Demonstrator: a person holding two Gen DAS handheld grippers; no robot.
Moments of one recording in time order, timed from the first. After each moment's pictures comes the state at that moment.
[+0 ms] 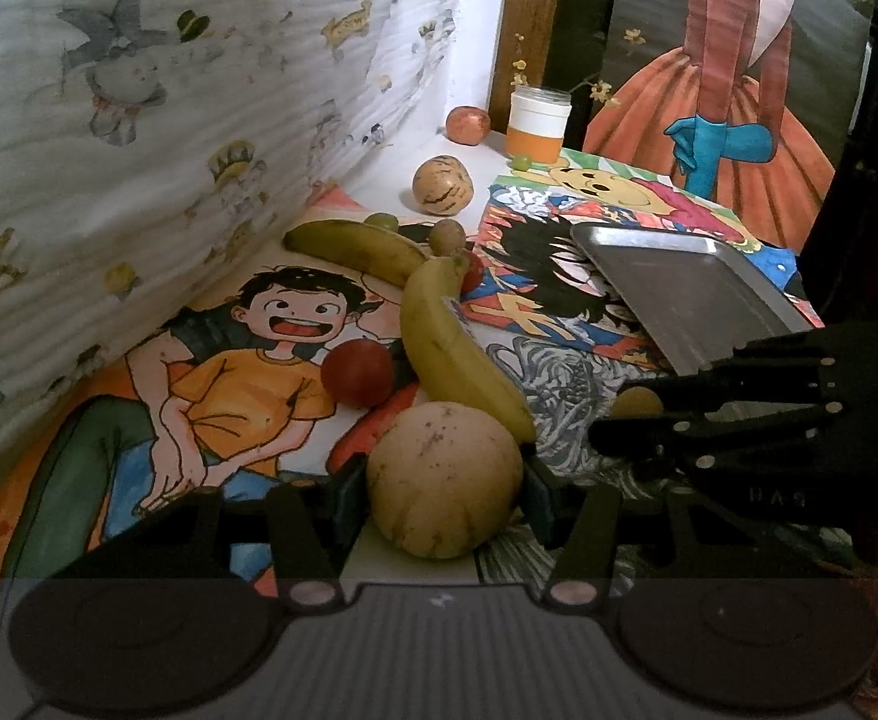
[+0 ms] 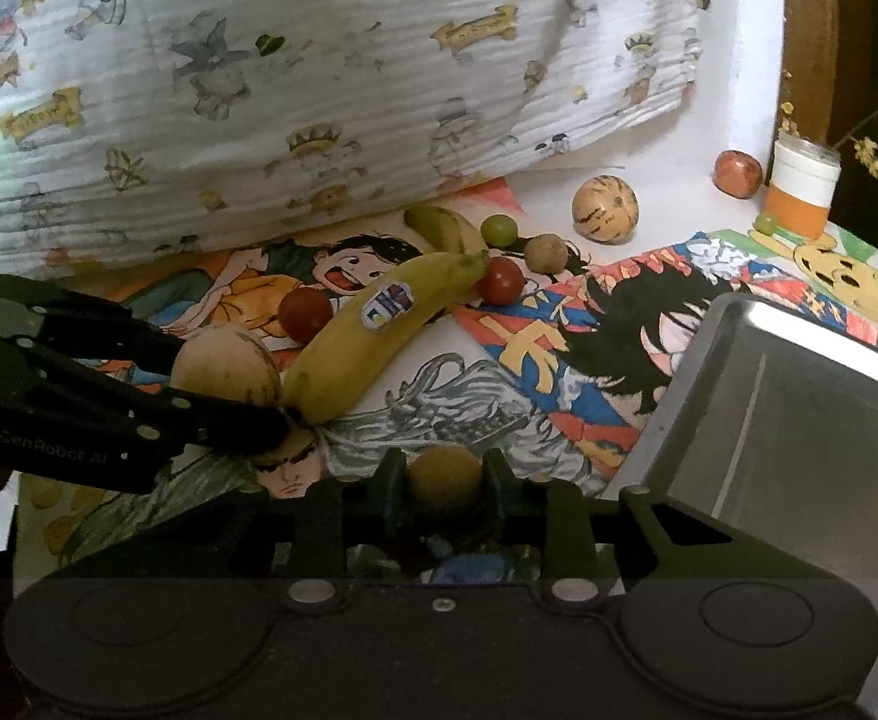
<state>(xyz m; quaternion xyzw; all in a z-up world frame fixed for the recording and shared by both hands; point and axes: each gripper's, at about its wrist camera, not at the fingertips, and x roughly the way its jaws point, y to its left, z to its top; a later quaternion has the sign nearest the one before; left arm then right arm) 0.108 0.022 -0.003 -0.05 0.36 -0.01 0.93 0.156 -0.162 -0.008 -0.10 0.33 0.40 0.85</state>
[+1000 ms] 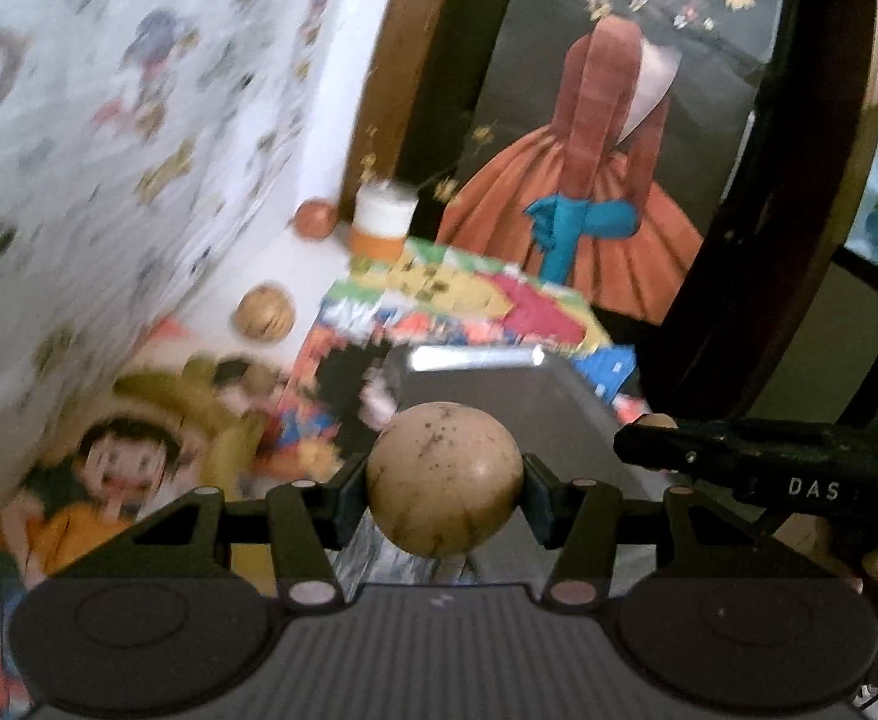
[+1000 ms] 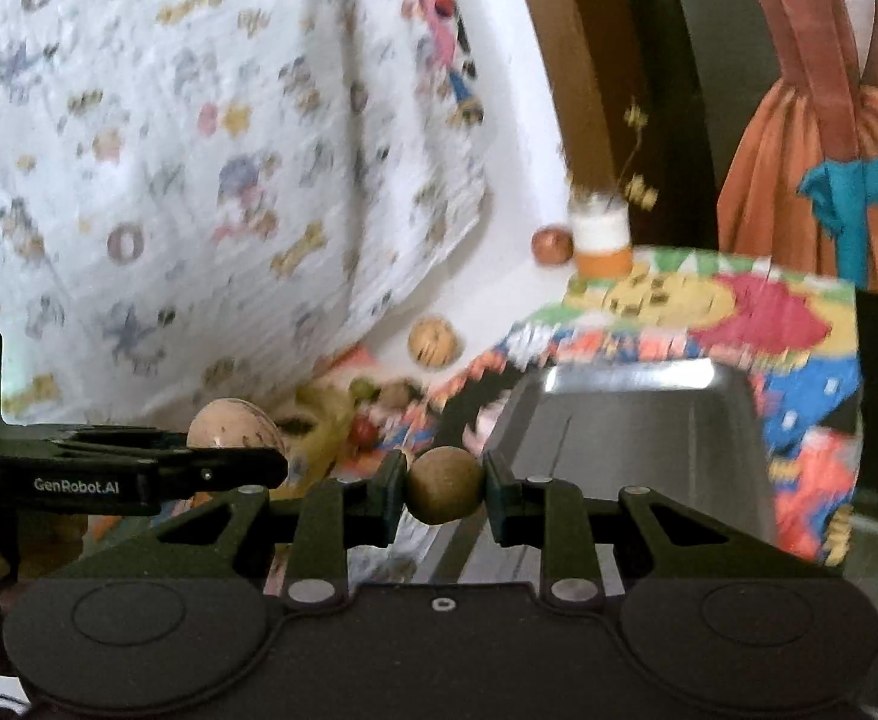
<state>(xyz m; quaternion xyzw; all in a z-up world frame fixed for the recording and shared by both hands) 0.131 -0.030 0.077 -0.08 0.29 -0.14 0.94 0.148 -0.287 0.092 0.06 0.27 0.30 0.91</state>
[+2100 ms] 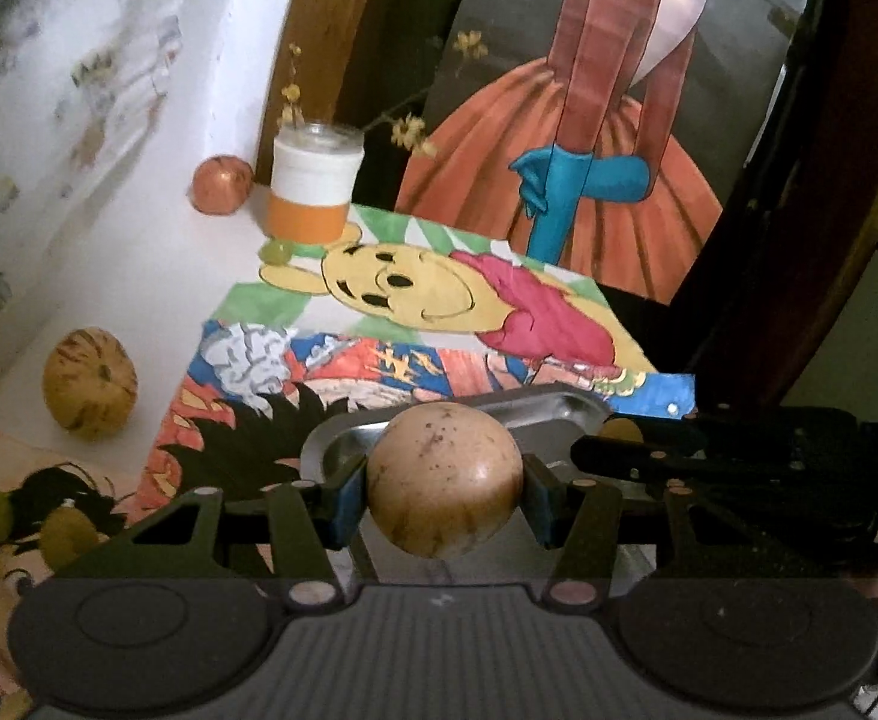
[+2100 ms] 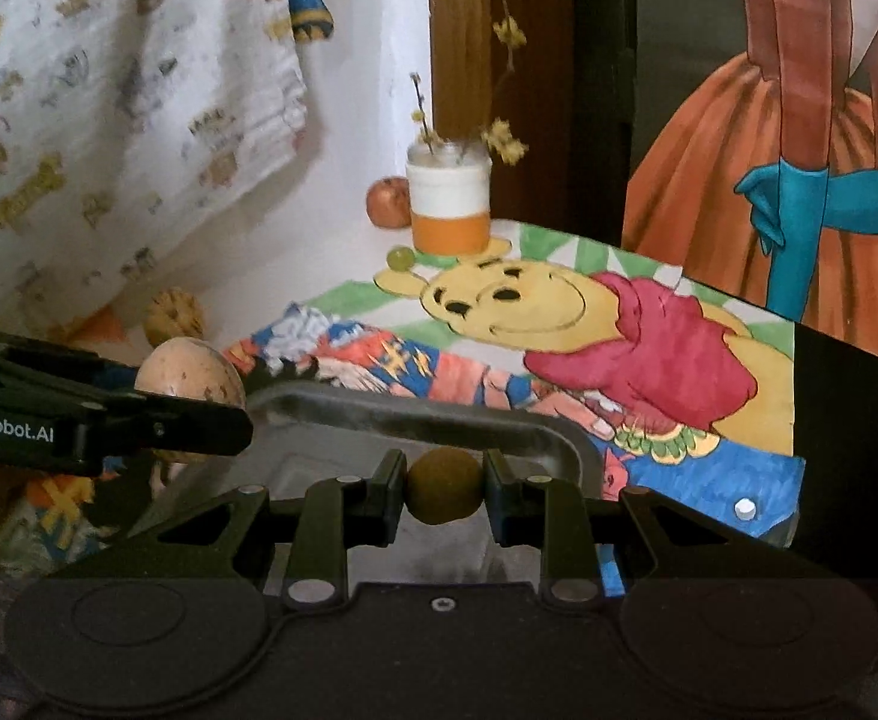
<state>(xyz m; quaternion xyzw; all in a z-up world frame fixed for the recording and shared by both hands) 0.329 -0.087 0.013 -0.08 0.34 -0.18 0.92 0.322 -0.305 0.007 -0.05 0.32 0.21 0.92</state>
